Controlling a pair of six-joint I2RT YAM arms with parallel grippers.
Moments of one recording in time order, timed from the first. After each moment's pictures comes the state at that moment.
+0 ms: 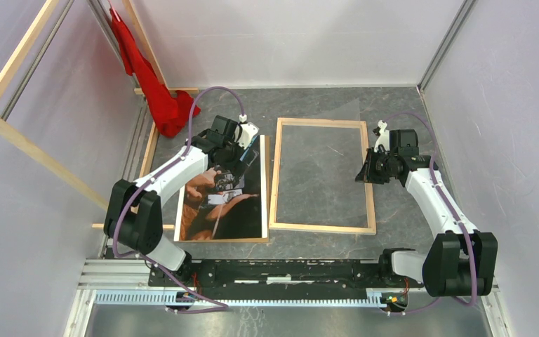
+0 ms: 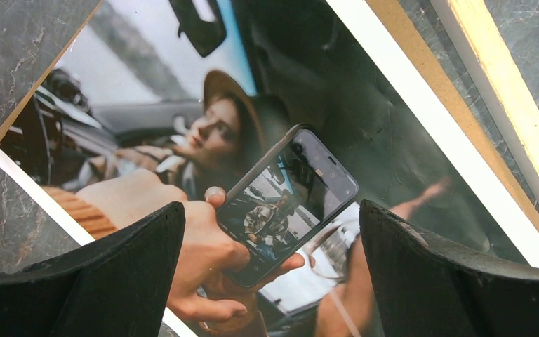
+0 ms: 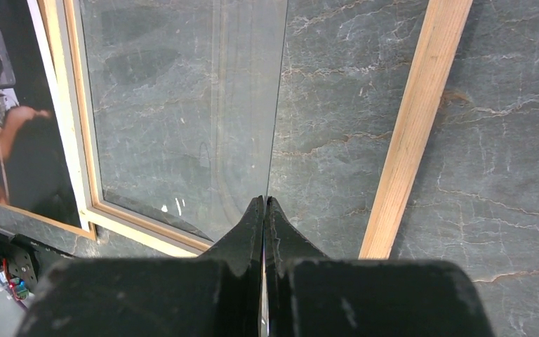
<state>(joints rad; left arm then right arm) -0.43 1.55 1.11 -0.52 0.00 0.30 0.01 1.22 0.87 -0.63 -0.36 0.18</state>
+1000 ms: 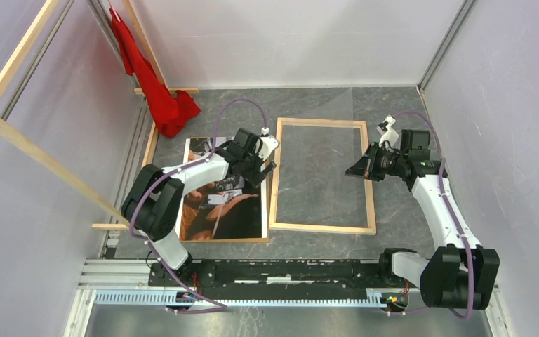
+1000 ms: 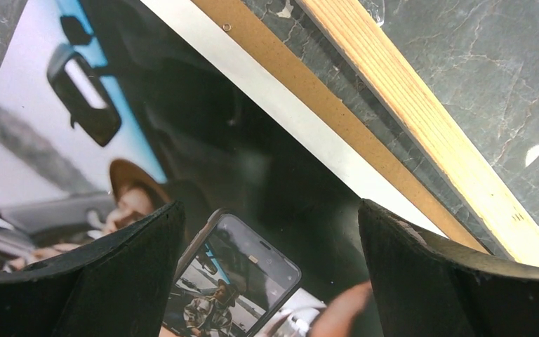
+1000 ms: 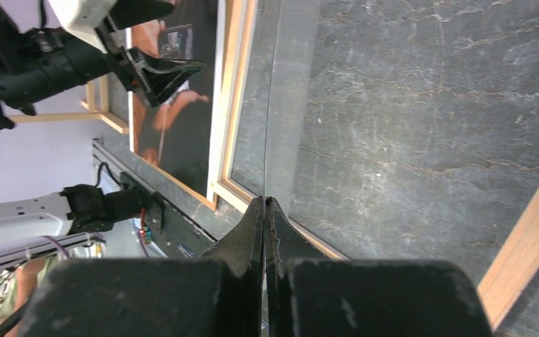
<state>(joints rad) -0.56 1.70 1.04 -0.27 0.00 0.30 -0.05 1.15 0.86 -0.58 -0.74 0.30</state>
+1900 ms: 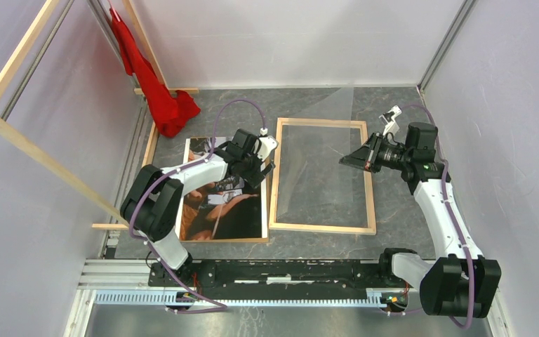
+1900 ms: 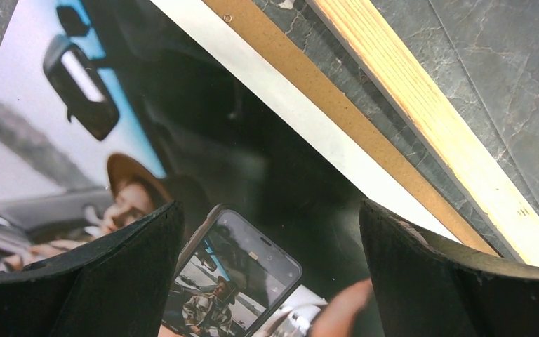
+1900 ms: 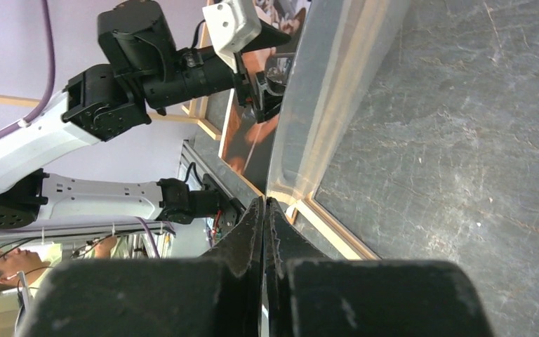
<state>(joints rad) -0.56 1.69 1.02 -0.26 0.01 0.30 -0.06 1.09 0.86 -0.39 -0.96 0.53</state>
